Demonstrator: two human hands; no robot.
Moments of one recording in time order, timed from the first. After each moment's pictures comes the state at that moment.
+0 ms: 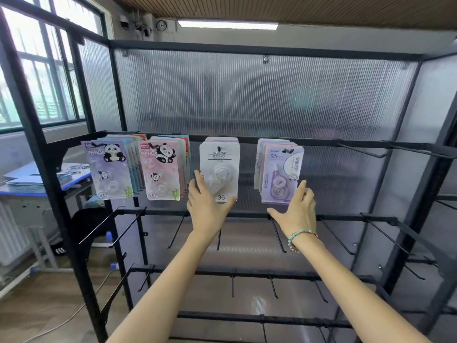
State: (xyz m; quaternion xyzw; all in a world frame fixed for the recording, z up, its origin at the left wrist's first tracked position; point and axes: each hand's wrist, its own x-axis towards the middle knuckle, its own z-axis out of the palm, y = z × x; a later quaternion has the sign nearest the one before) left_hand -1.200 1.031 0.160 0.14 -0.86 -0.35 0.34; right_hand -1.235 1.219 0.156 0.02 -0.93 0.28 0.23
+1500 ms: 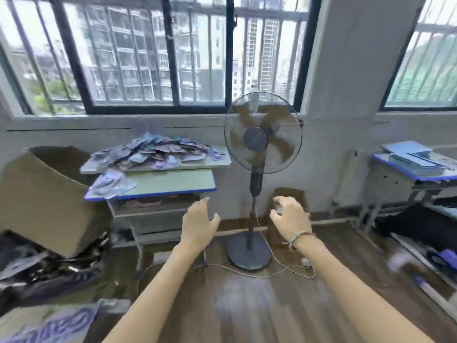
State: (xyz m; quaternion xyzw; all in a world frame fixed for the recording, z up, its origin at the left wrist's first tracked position) left_hand -0.439 0.611 0.066 0.66 -0.65 -0.15 0.34; right_hand -0.658 0.597 0.082 0.68 -0.67 0.27 -0.08
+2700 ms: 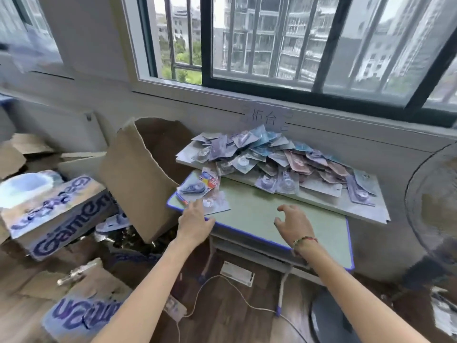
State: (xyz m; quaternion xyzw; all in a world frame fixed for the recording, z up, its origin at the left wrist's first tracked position) left_hand -0.063 0.294 -0.007 0.86 -0.41 -0.13 0.28; right_hand -0.267 0.164 0.006 0.83 -0.52 0.12 -0.18
